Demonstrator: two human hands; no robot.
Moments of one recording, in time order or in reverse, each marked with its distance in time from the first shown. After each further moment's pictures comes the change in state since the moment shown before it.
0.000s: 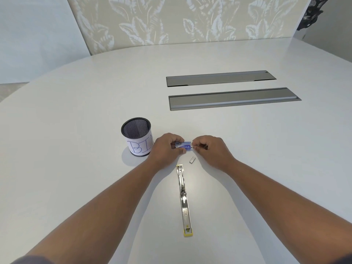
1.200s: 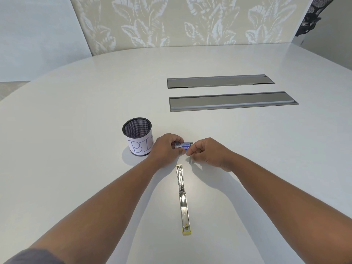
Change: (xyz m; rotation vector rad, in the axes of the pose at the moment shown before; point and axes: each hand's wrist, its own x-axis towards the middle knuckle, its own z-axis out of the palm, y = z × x) left_hand 0.002 0.002 0.000 0.071 -0.013 0.023; right_hand -0.002 -0.032 -0.017 0.216 -0.357 0.307
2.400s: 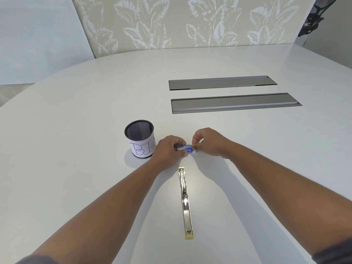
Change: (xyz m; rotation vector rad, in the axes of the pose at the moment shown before) left_hand 0.000 0.003 -0.001 0.021 0.012 -0.005; right_hand 0.027 -0.024 -0.015 -0.348 0.108 -0.034
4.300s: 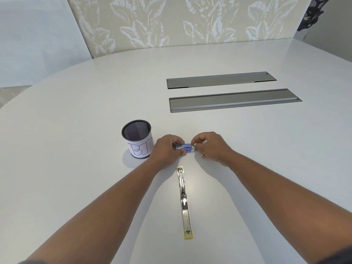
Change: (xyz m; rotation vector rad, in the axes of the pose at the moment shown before) left_hand 0.000 0.007 -0.003 0.036 -0.007 -0.013; right_hand -0.003 0.028 0.020 0.285 0.137 0.016
